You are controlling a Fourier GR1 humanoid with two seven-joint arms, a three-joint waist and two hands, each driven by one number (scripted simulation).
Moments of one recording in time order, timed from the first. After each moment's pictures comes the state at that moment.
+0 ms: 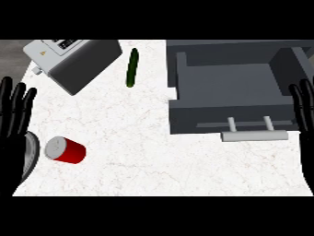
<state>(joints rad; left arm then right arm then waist) 0.03 0.08 0.00 -2.10 0.03 -0.01 -0.03 0.01 -0.08 0.00 -2.10 0.01 0.01 -0.03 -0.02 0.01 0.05</state>
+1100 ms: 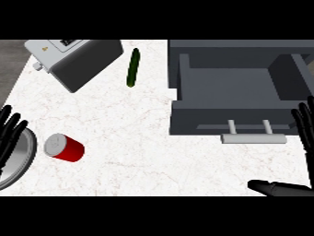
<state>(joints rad) 0.22 0.18 0.10 -2.23 0.18 -0.14 0.30 0.16 -0.09 -0.07 -2.08 -0.01 0.01 0.14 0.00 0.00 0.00</state>
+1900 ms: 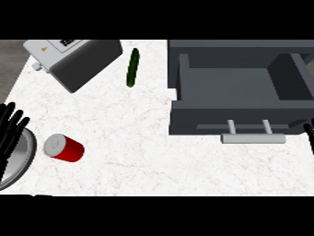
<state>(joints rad) 0.18 0.14 0.18 -2.09 0.17 -0.18 0.28 0.27 -0.08 -0.13 -2.11 -0.05 0.10 0.07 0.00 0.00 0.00</state>
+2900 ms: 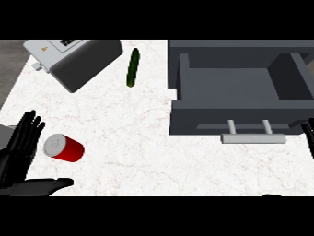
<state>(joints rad) 0.15 0.10 0.21 -1.71 0.04 -0.20 -0.04 0.25 -0.05 -0.18 -2.04 -0.04 0.16 0.02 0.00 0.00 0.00</state>
